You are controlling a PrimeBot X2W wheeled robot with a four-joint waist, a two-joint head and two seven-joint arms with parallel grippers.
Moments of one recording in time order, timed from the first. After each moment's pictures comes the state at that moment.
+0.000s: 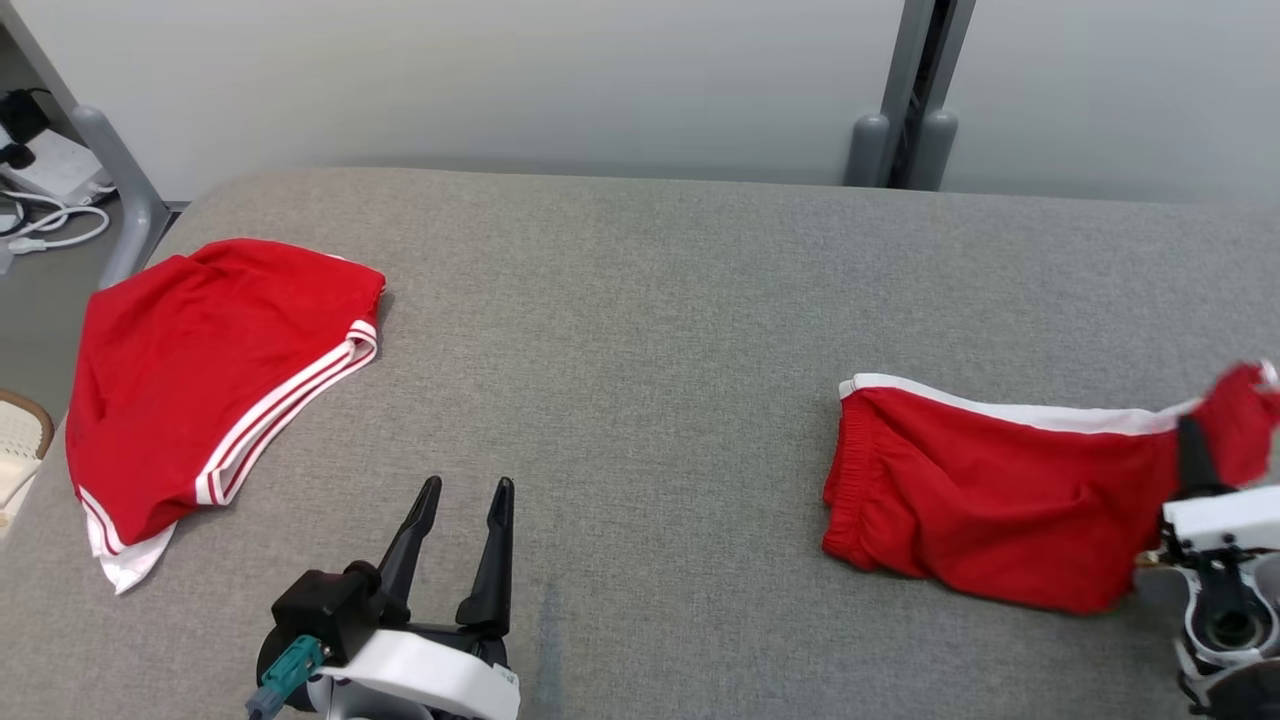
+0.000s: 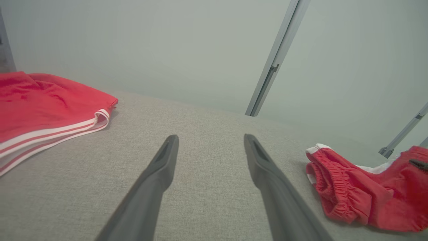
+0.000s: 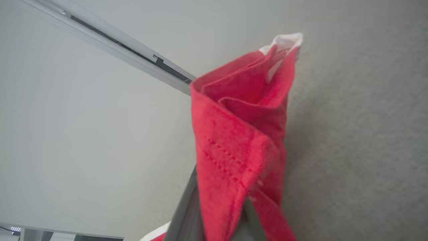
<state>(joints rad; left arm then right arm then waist) -0.07 0.05 -0.27 0.24 -0.42 -0.01 -0.26 -0.41 -0.25 0.05 0.78 1.27 0.13 -0.17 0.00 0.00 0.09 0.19</state>
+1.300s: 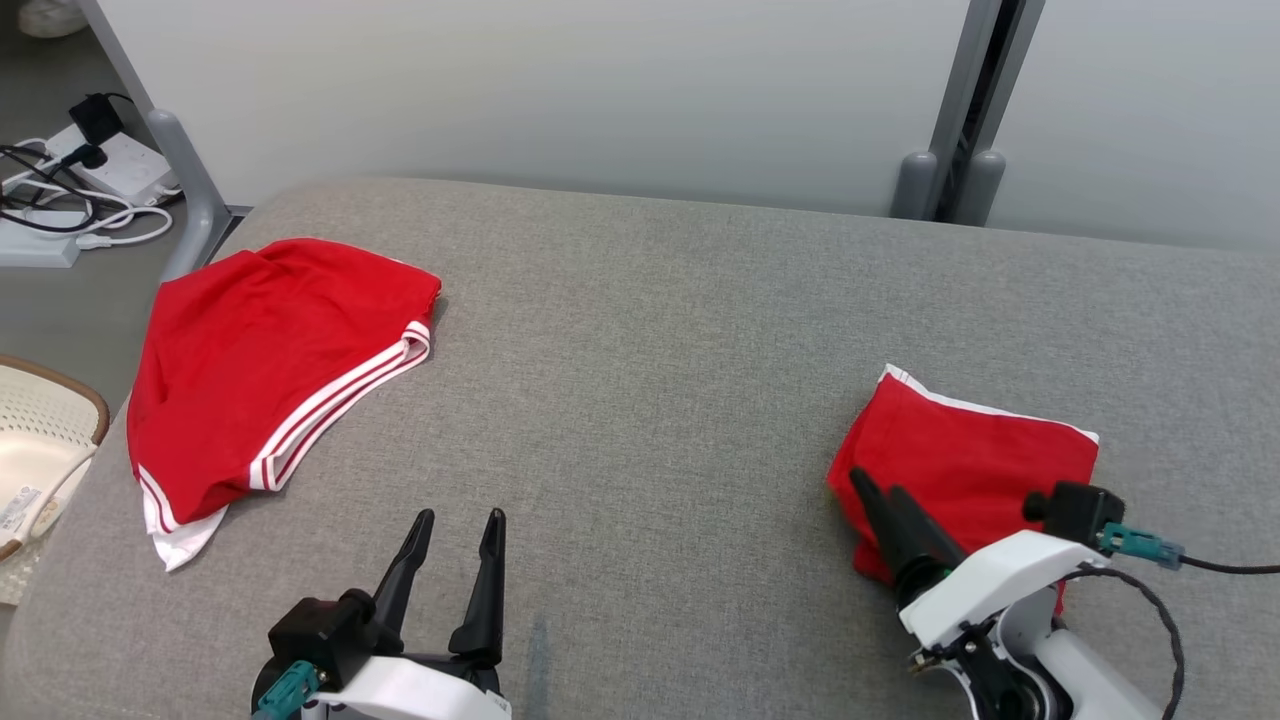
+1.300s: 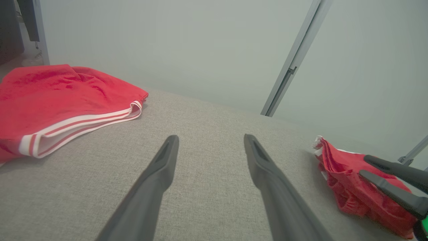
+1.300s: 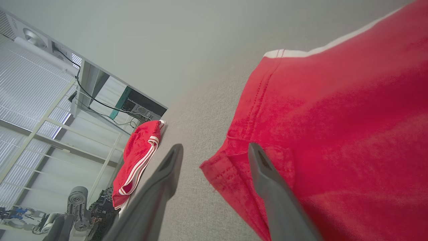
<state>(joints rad) -0.03 0.05 -0.25 0.26 -0.42 -0.02 -0.26 -0.36 -0.18 0.56 0.57 1.21 0.13 -0.13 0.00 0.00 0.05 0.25</state>
